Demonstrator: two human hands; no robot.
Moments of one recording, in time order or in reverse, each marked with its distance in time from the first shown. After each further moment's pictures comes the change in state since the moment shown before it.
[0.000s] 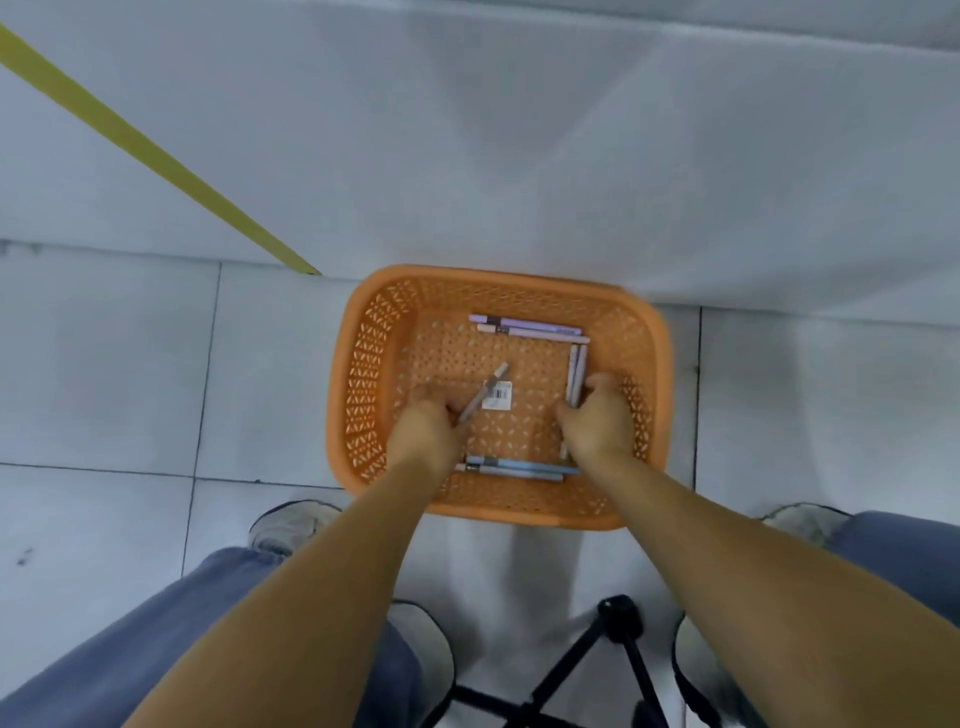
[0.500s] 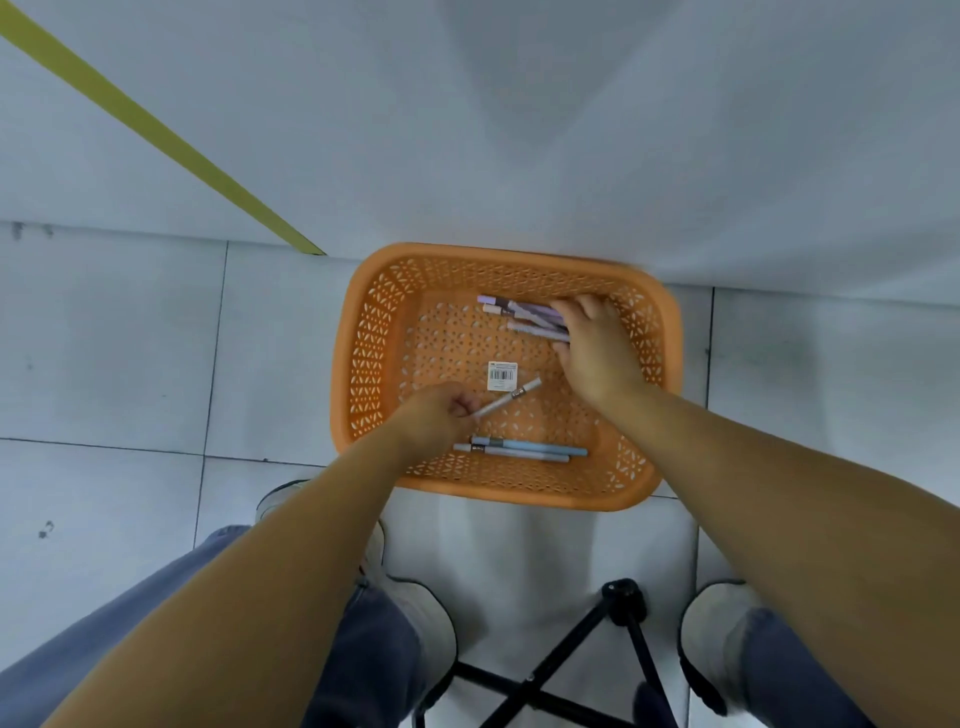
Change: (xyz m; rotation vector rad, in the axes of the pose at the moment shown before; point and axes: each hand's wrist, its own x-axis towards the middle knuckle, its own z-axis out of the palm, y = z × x) left_hand 0.000 -0.008 -0.014 -0.175 -0.305 0.025; right_hand 0.041 -0.025 -0.015 -0.457 -0.043 -0.655
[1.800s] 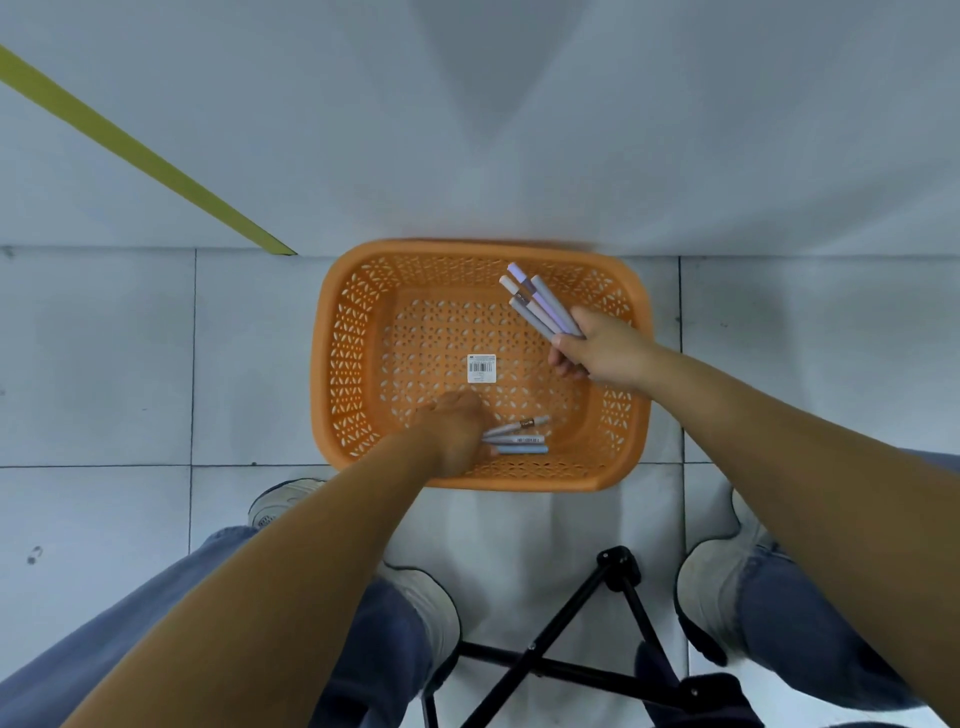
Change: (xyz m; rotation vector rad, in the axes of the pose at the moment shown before) left_hand 0.000 0.008 0.036 0.808 -0.251 0.263; right_hand -0.036 0.003 -0.049 0.609 -0.411 0.295
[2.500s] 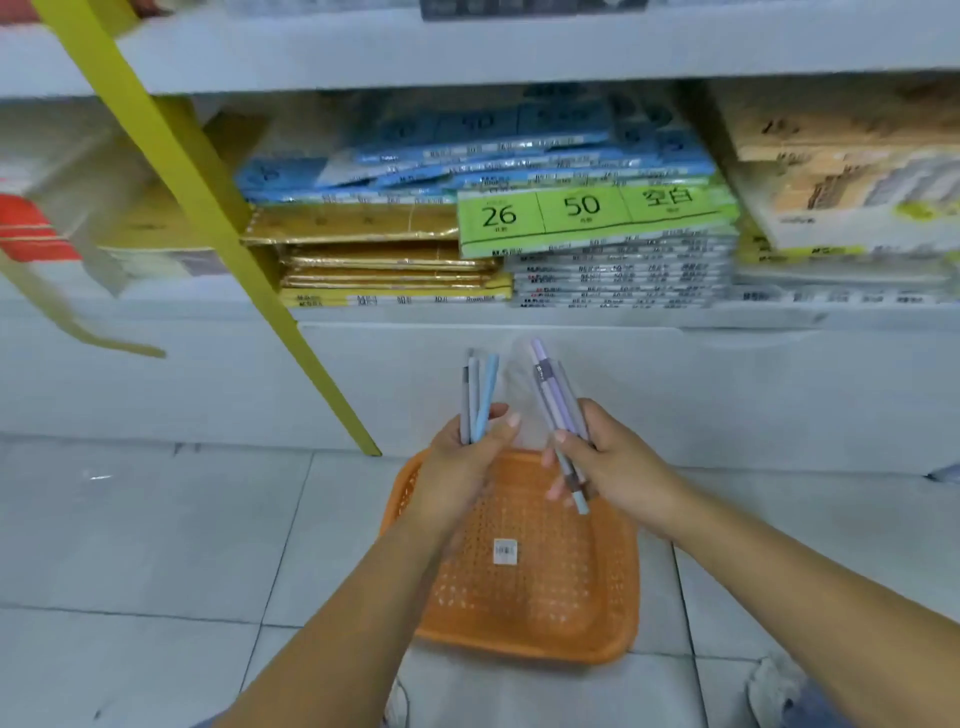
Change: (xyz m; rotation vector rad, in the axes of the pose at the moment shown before) left_hand -0.148 0.082 -0.142 -1.424 0.845 0.192; right_hand -0.150 -0.123 -0.029 0.229 0.174 -0.484
